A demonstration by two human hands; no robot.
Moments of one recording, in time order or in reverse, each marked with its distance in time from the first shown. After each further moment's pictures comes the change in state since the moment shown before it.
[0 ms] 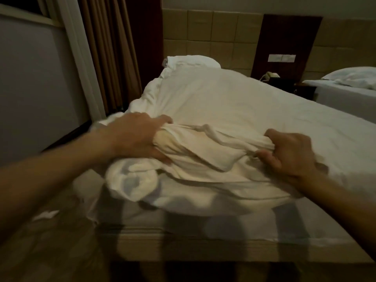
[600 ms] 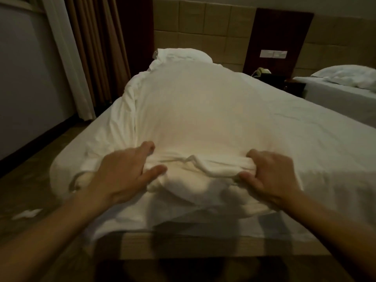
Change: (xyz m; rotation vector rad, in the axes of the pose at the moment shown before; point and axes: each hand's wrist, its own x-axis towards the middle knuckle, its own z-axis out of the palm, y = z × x) left_hand -0.034 0.049 0.071 -0.167 0.268 -0.135; right_hand -0.035 0.004 0.000 -0.040 -0.127 0.039
